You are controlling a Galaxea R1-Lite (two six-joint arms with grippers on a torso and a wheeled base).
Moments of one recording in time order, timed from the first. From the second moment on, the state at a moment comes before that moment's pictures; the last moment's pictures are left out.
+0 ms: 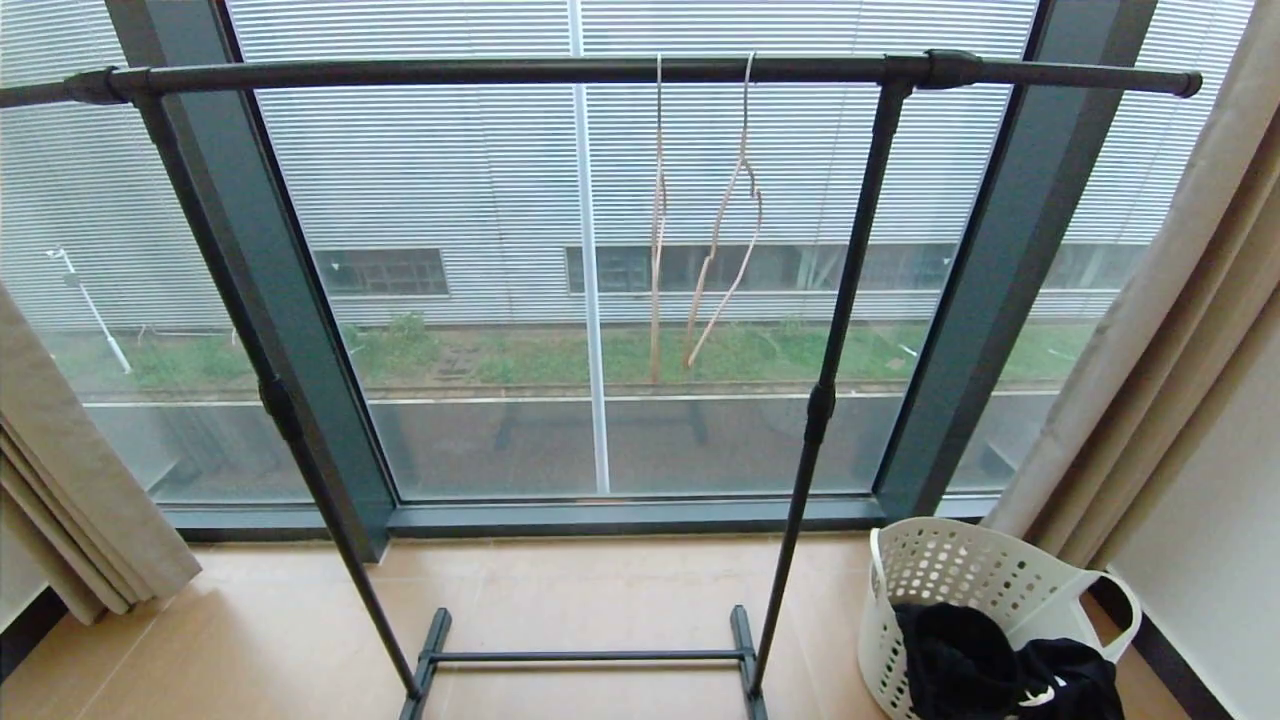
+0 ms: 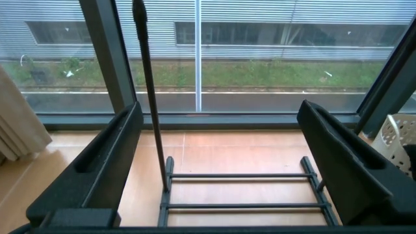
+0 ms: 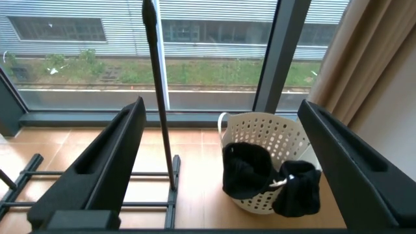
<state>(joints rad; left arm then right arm) 0.00 0.00 0.00 0.01 0.00 0.00 0.00 0.01 -0.02 0.05 -0.04 0.02</state>
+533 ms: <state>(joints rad) 0.00 0.00 0.00 0.01 0.00 0.01 0.00 0.01 -0.02 0.05 -0.04 0.02</state>
